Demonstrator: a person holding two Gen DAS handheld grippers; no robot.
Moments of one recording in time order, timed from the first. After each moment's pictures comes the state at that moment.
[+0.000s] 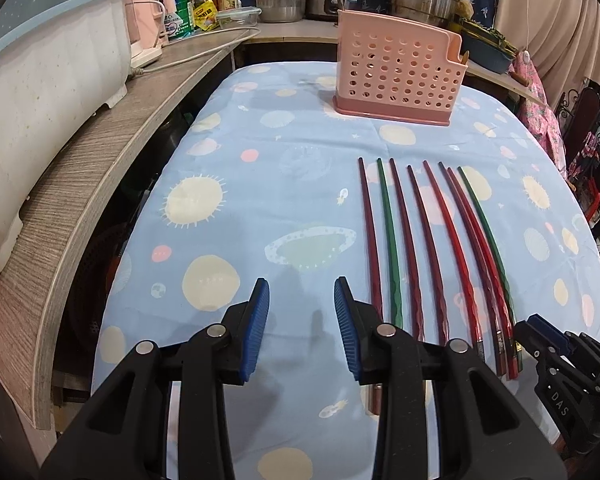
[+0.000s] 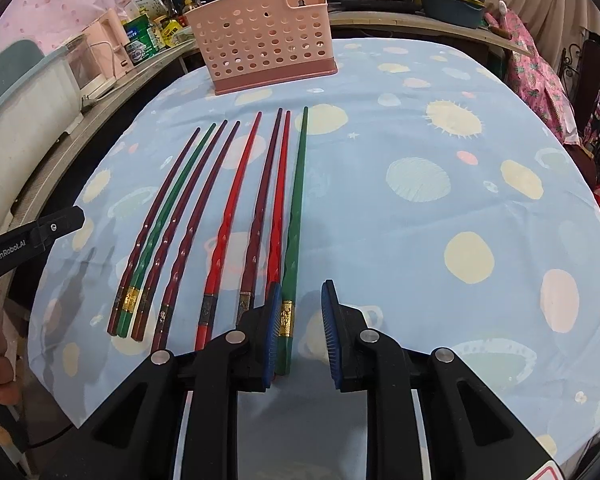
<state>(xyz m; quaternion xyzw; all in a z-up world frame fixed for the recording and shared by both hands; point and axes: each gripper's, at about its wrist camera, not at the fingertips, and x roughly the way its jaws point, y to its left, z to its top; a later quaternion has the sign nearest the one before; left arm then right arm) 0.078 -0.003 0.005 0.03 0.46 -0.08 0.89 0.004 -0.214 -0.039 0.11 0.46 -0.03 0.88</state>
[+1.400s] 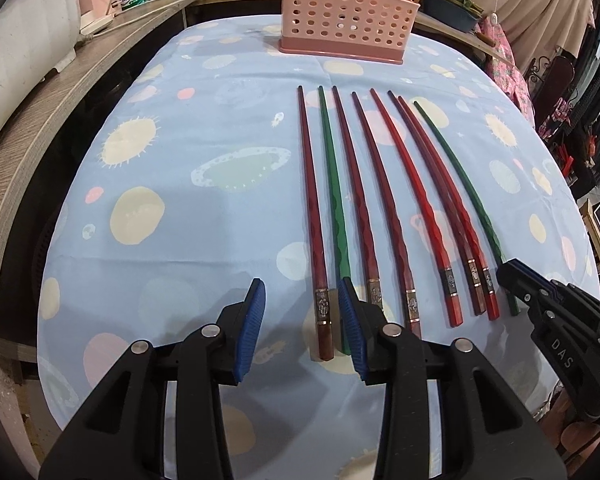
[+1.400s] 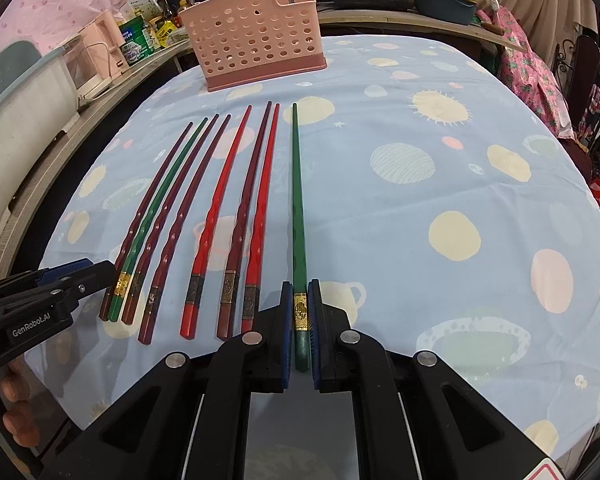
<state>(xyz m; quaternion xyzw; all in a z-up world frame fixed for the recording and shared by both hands) 0.051 -0.030 -0.032 0.04 0.51 -0.15 0.85 -0.008 -0.221 -0.044 0.11 0.46 -0.03 0.88</state>
